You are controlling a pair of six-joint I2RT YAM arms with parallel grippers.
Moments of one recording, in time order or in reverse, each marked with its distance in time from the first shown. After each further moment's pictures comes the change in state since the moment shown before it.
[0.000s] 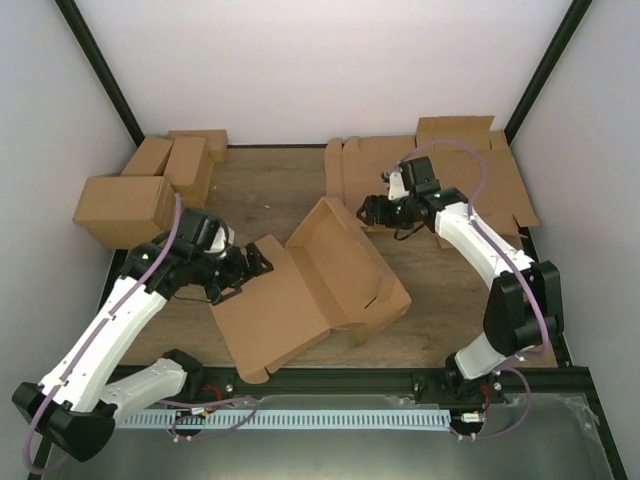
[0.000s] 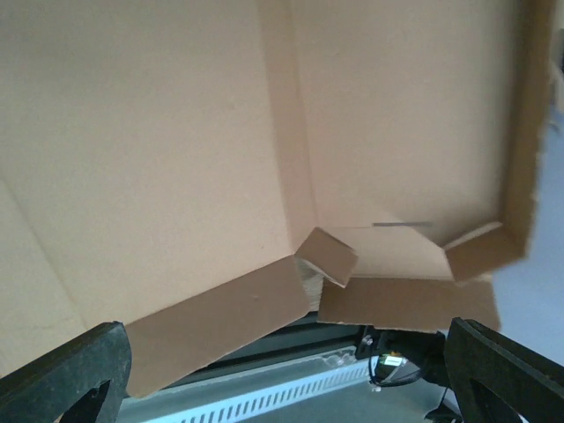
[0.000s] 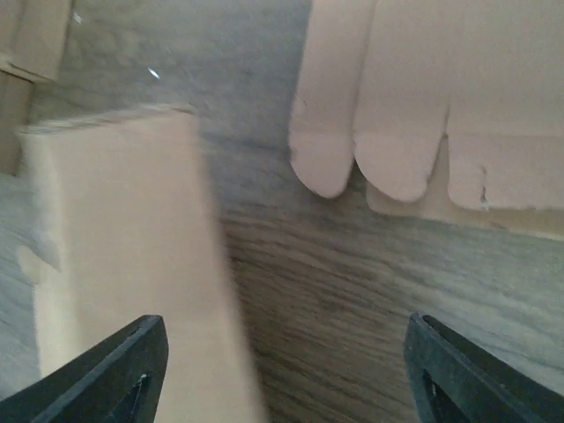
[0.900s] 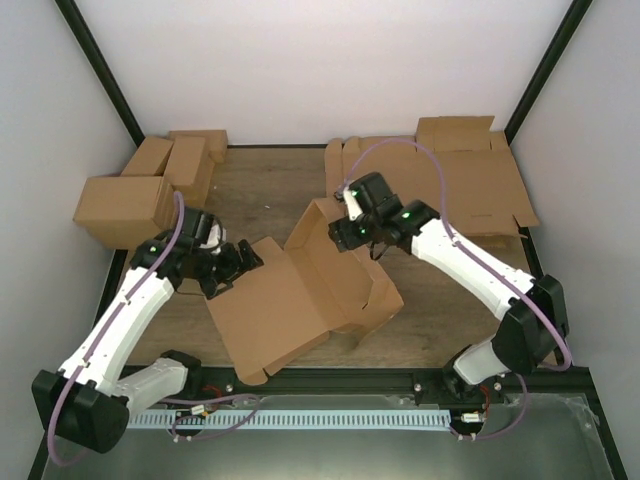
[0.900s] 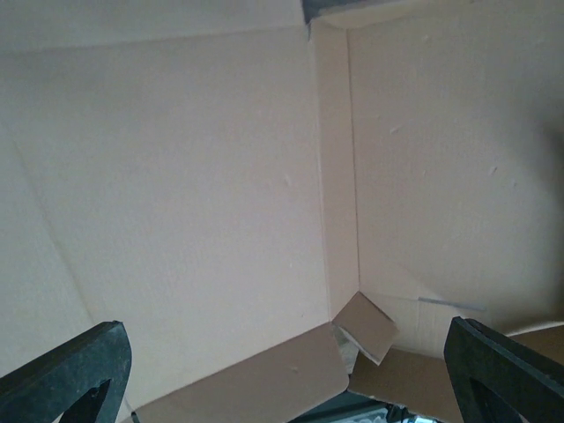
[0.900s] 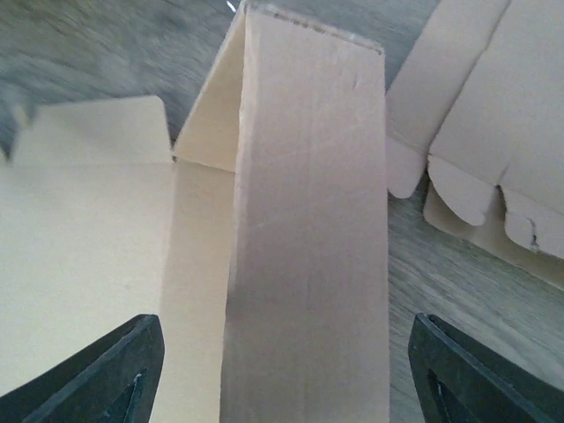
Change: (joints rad) left arm 0.167 0.039 -0.175 0.111 0.011 0.095; right arm 0.325 -0.083 0.043 -0.098 0.293 -0.231
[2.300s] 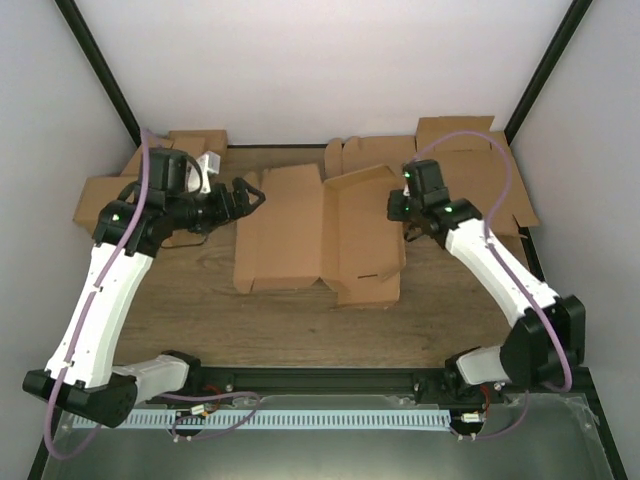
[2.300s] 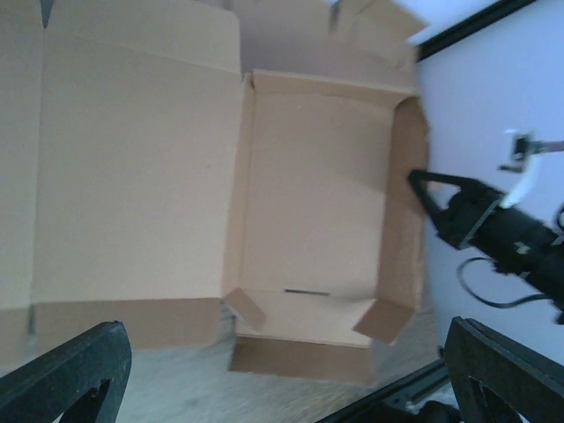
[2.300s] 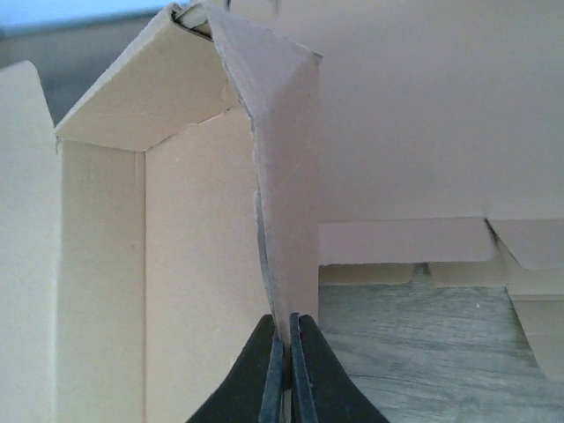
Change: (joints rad) left arm 0.021 0.153 0.541 -0.057 0.011 0.204; right arm -0.236 -0.053 -0.088 0.104 0.203 0.170
